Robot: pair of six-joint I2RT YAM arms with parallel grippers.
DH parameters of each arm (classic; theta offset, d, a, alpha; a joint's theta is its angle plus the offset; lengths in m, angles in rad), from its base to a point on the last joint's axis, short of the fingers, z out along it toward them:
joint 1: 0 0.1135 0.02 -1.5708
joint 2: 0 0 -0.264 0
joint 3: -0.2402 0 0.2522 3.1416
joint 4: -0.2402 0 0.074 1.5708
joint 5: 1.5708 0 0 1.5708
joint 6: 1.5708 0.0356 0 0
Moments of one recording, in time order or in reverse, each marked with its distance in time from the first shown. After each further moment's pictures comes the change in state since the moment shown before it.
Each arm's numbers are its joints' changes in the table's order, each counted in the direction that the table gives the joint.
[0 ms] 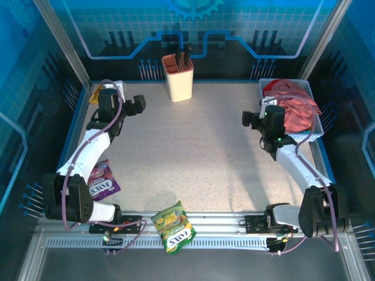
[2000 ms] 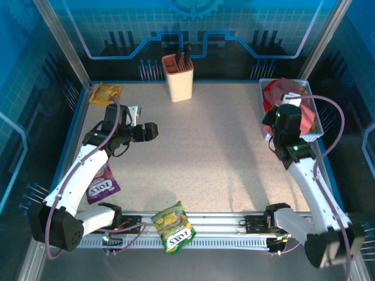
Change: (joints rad) left arm -0.156 -0.222 0.072 -0.451 0.205 -0.081; right arm 0.064 -0.310 -0.067 -0.211 0.204 0.114
